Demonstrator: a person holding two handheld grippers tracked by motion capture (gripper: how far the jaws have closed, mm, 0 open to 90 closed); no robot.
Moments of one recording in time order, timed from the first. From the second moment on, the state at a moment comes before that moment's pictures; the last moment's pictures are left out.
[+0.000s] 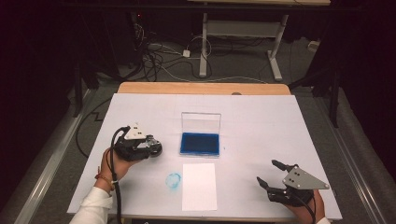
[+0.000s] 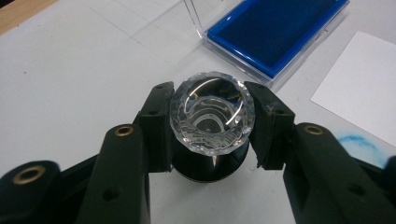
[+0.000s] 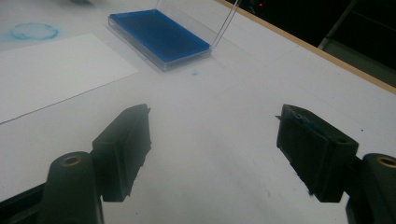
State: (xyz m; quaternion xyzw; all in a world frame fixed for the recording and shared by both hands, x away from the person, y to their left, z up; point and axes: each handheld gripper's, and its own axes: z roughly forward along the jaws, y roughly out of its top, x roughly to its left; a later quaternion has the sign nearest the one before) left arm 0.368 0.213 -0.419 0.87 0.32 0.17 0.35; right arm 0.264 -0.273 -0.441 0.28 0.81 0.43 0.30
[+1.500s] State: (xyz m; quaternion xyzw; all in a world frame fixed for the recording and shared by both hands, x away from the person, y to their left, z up) left arm 0.334 0.212 -0.391 0.84 0.28 0.19 0.42; right arm 0.272 -0.271 -0.442 0.26 0.81 0.43 0.28
